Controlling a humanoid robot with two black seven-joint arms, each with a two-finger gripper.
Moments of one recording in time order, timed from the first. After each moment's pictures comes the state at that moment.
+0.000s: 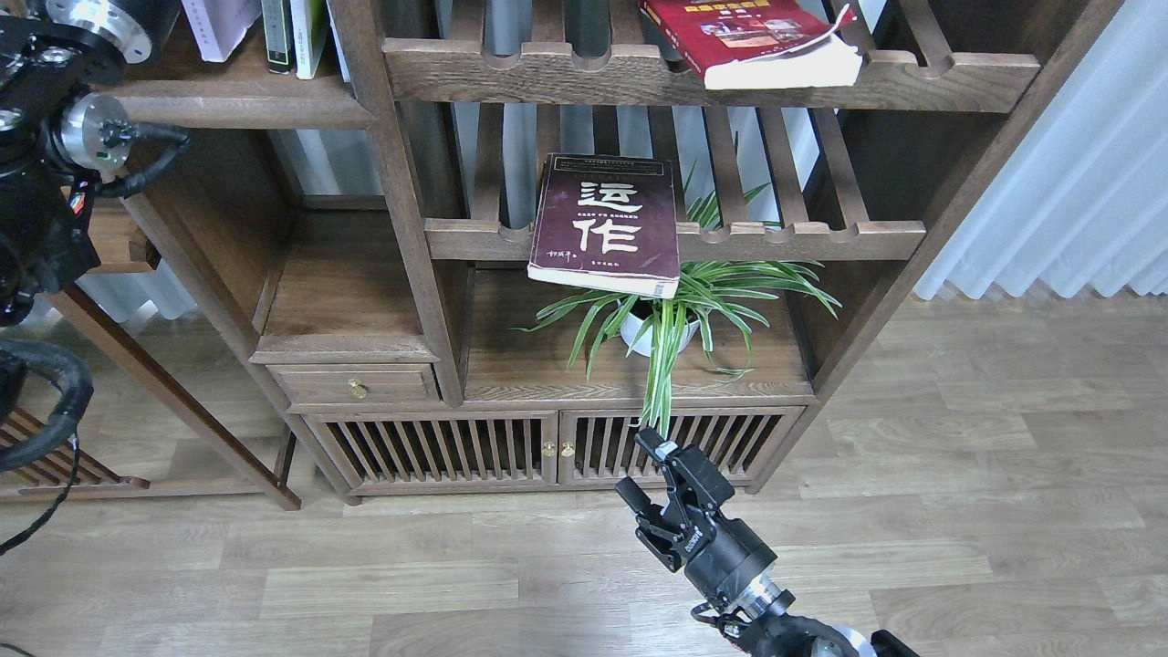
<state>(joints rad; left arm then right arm) -1.32 0.18 -0.71 -0.09 0.58 -0.19 -0.37 -0.07 -0.01 0.98 1.03 0.48 0.58 -0.34</state>
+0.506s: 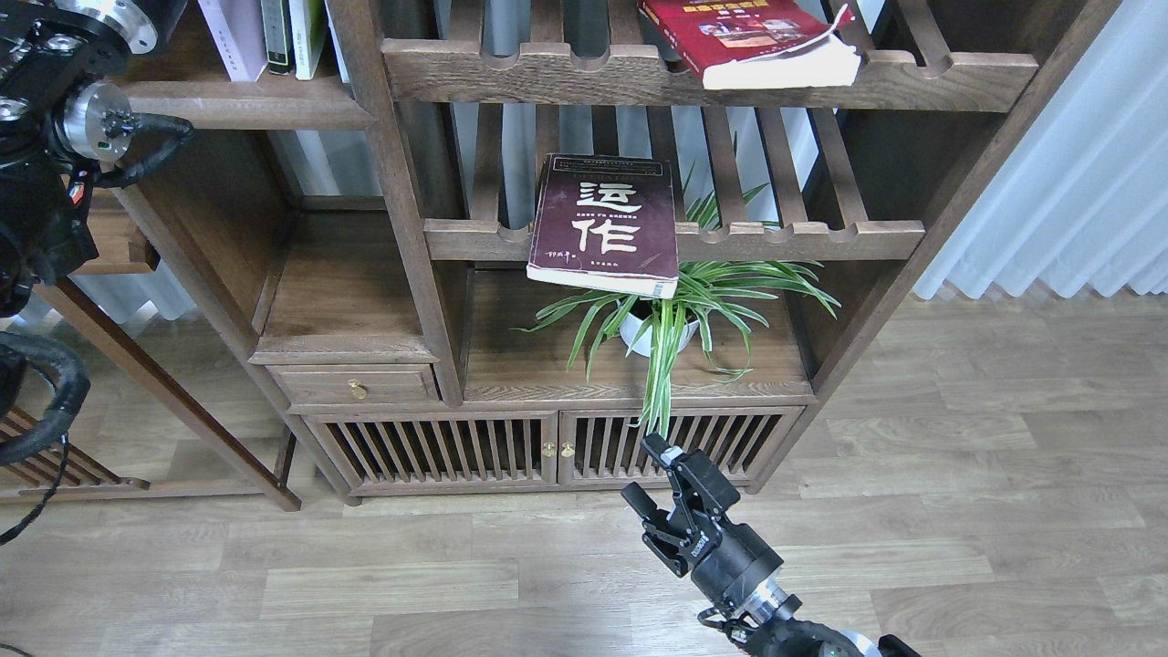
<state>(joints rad) -1.33 0.20 -0.67 -0.10 0.58 -0.19 -0.38 -0.08 -0.03 0.98 1.03 0.48 0.58 -0.32</state>
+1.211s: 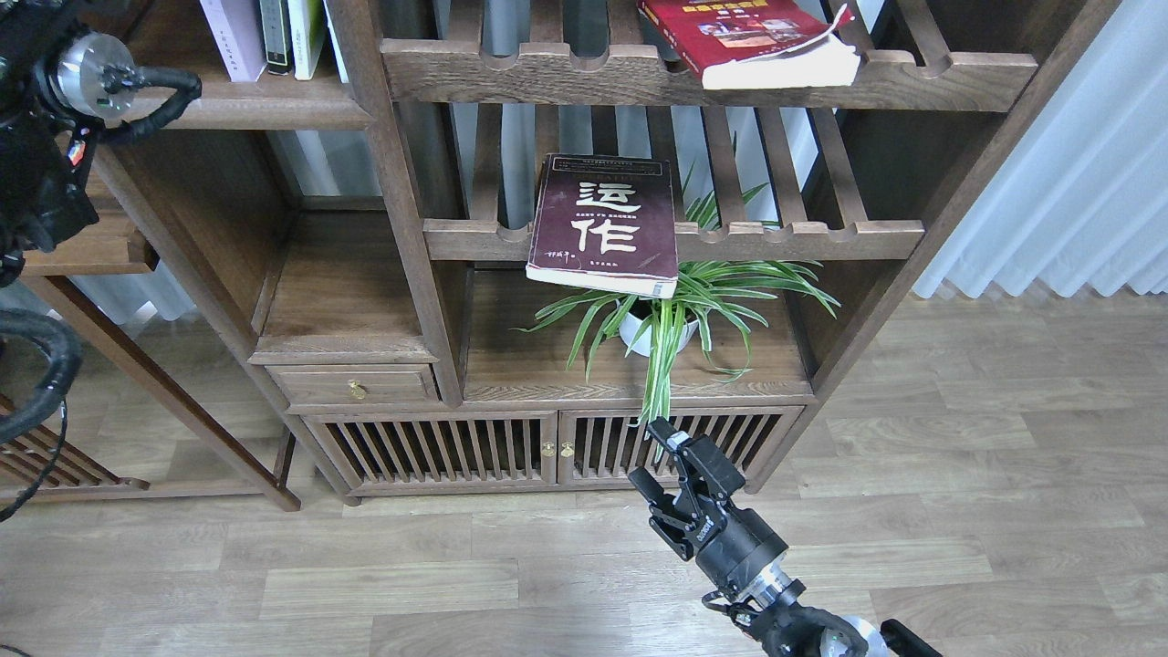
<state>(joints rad) -1.34 0.28 -0.74 -0.29 0.57 -0.19 -0.49 -0.05 -0.03 0.98 1.02 0.48 0.58 -0.32</state>
